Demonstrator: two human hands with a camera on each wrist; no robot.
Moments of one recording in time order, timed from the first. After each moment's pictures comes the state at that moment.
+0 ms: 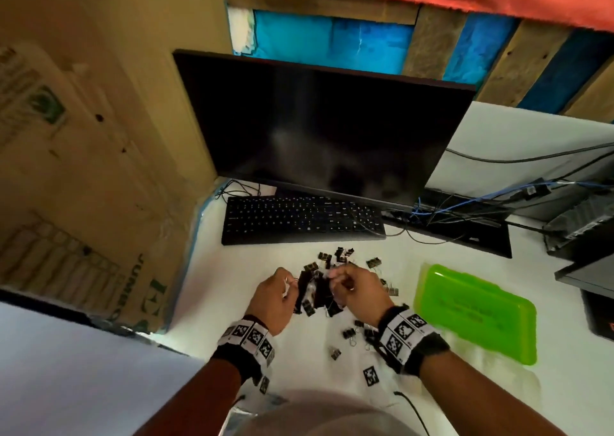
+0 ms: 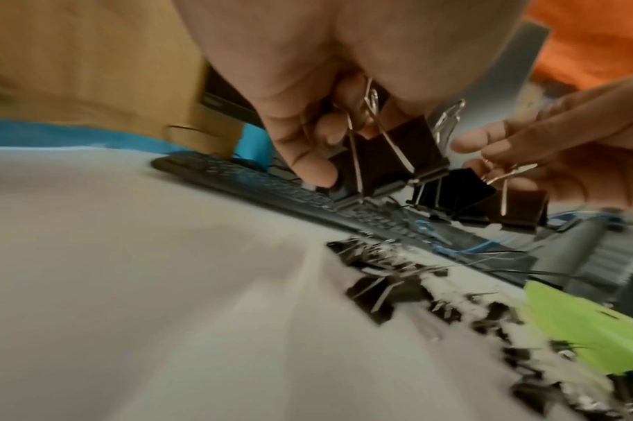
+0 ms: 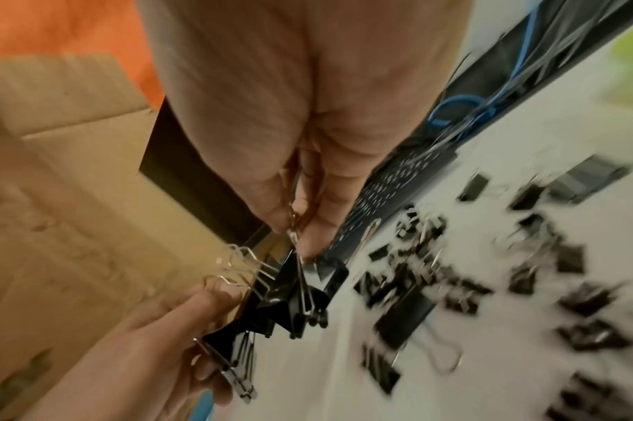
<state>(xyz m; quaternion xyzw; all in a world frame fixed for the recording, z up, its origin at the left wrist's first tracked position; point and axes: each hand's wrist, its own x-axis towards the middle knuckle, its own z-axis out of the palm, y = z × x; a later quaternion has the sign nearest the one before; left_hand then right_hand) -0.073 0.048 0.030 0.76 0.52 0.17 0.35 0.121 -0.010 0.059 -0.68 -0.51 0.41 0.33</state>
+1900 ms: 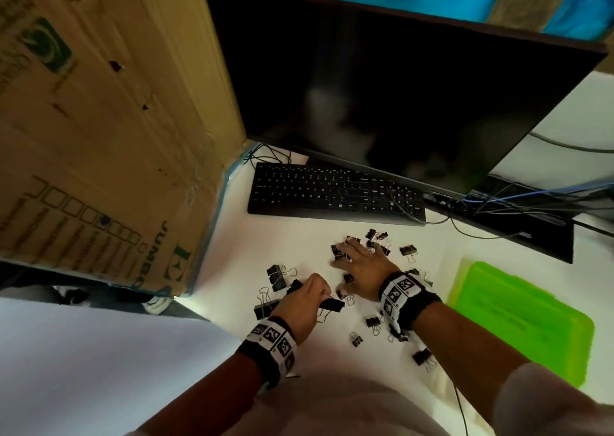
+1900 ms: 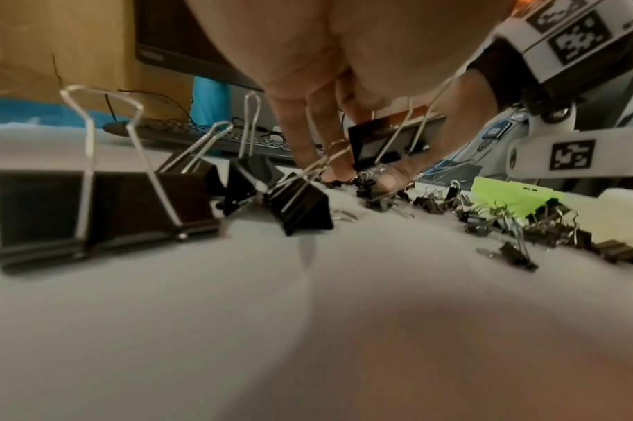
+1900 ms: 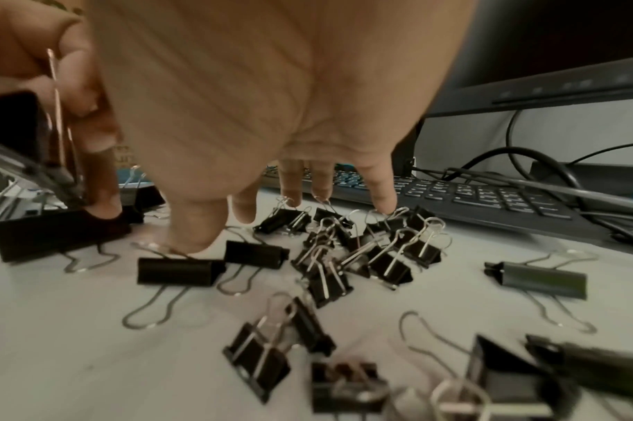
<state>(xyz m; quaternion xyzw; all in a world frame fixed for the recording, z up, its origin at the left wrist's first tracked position) -0.081 0.023 -0.005 0.81 0.46 0.00 0.37 0.122 0.052 -0.007 -0.55 -0.78 0.24 -0.17</state>
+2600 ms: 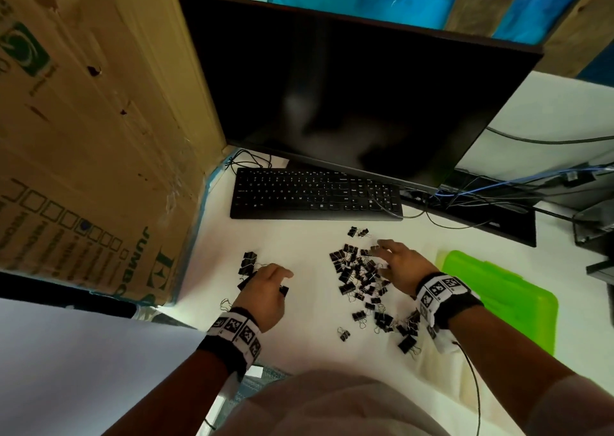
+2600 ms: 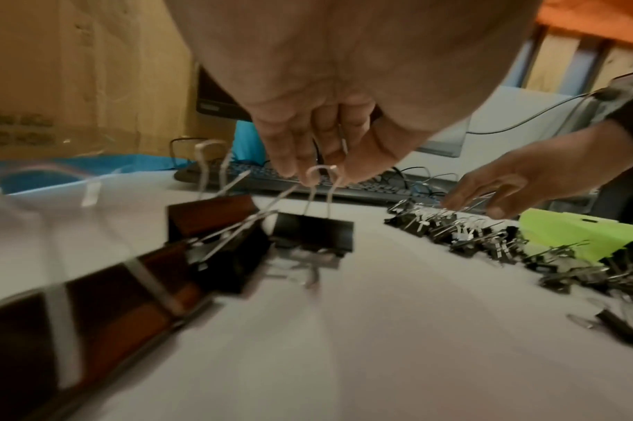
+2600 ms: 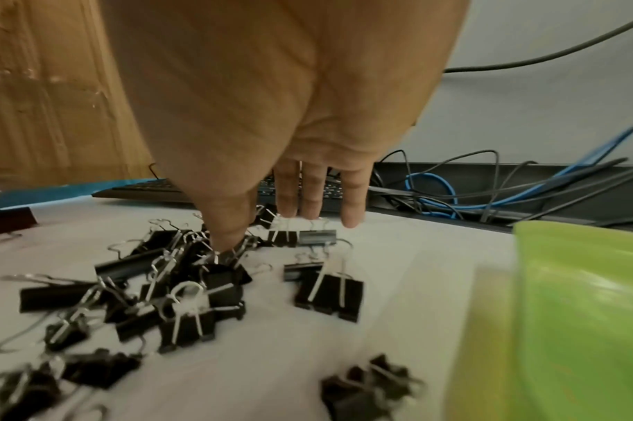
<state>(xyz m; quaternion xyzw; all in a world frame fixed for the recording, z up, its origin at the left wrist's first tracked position) -0.118 0.049 -0.007 0.83 0.47 0.07 0.30 0.204 0.012 0.005 -0.68 -0.68 0.24 -0.07</state>
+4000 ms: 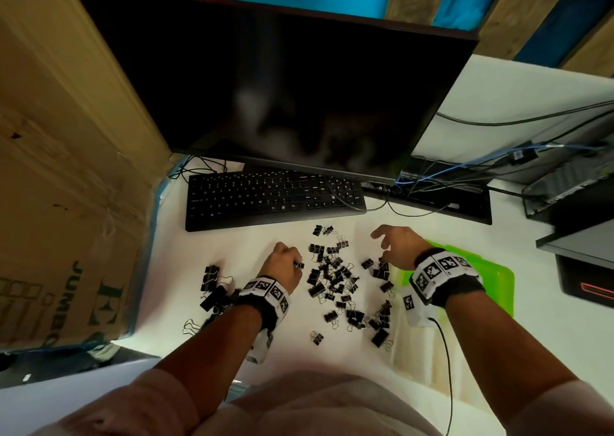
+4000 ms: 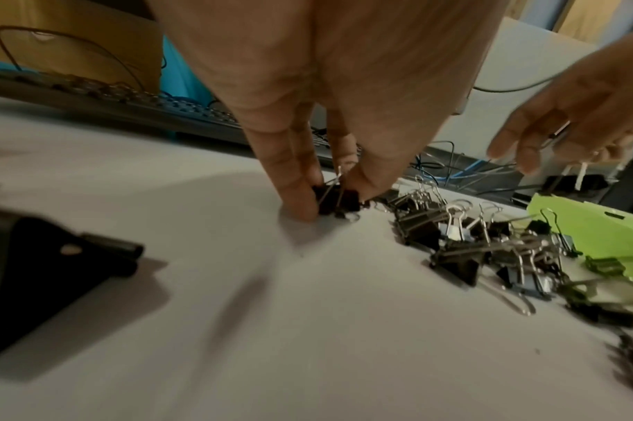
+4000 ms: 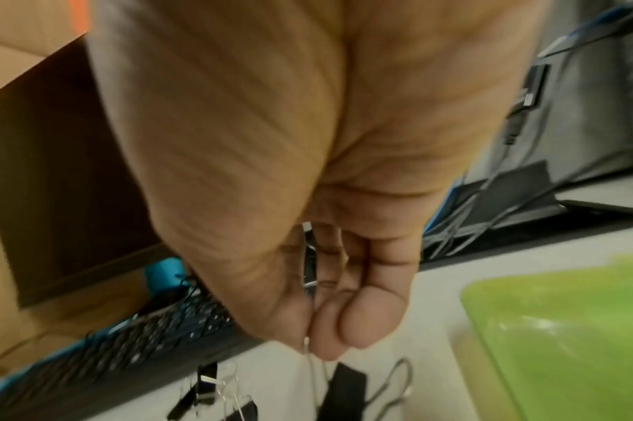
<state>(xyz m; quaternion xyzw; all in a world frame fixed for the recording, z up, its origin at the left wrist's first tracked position) -0.004 0.087 -0.023 0.80 0.50 0.01 0.33 0.257 0.018 0.037 -0.78 -0.52 0.34 -0.04</state>
